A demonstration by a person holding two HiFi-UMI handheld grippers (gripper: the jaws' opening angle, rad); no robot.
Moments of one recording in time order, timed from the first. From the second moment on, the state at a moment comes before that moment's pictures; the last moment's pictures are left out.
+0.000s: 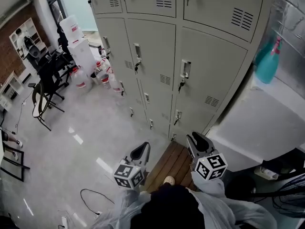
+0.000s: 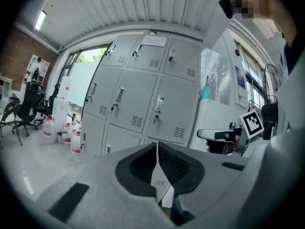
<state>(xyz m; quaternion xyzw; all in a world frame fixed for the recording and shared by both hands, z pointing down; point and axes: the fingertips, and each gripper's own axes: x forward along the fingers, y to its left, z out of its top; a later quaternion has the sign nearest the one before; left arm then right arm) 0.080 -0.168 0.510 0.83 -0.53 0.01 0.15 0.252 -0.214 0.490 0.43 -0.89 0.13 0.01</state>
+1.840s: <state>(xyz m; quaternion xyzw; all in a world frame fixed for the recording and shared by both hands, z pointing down) 0.139 -0.437 0.211 0.94 -0.31 -0.08 -0.09 0.251 -0.396 0.134 0.48 -0.87 -0.09 -0.10</state>
